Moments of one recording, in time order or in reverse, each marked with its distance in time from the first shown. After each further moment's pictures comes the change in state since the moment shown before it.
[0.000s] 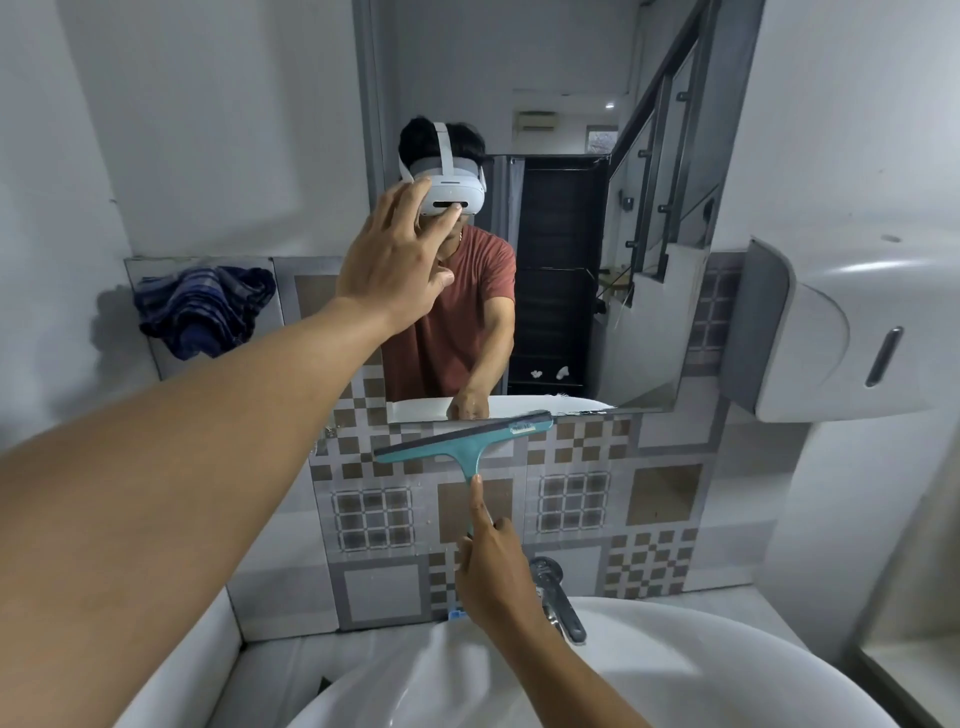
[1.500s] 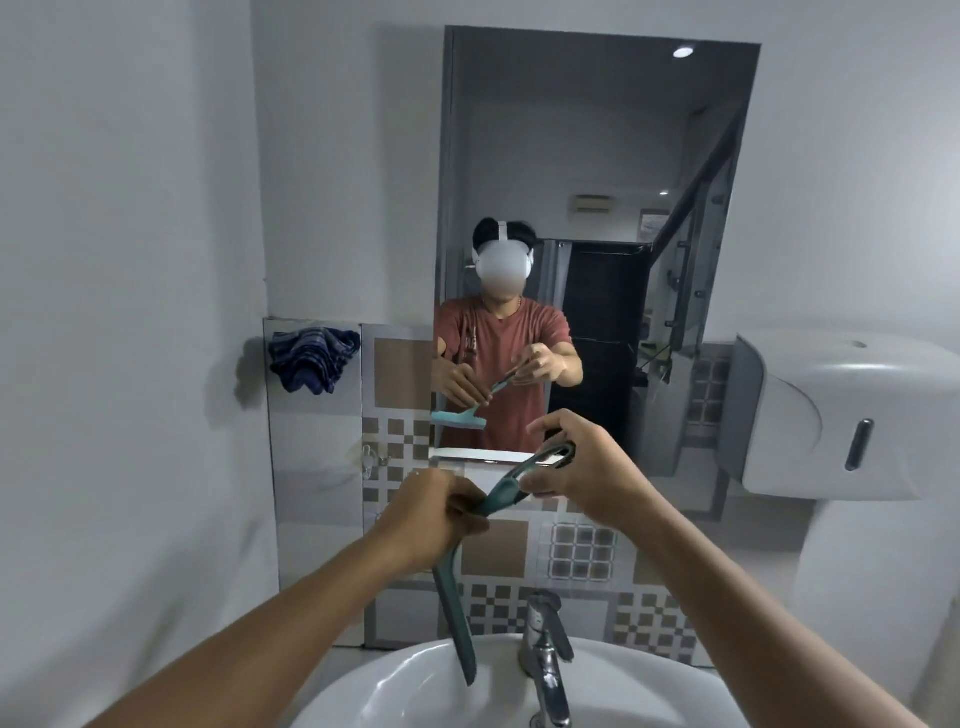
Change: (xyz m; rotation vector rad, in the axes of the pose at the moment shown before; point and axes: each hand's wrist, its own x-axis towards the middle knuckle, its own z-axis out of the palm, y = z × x) left_hand -0.172 0.096 -0.099 -0.823 -0.602 -0.502; right_hand -0.030 -0.068 -0.191 0.215 -0.028 -0.316
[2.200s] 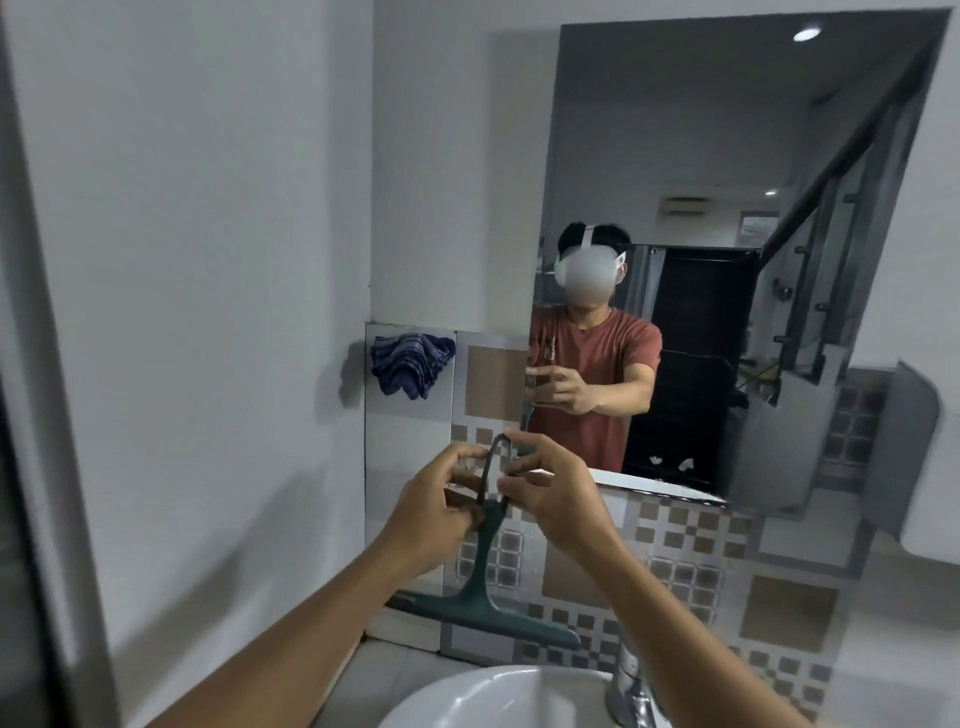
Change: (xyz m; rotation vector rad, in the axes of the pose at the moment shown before) left_hand -0.025 -0.050 -0.054 -0.346 0.287 -0.078; right_hand 0.048 -0.017 0.123 0.319 -0.102 -0.087
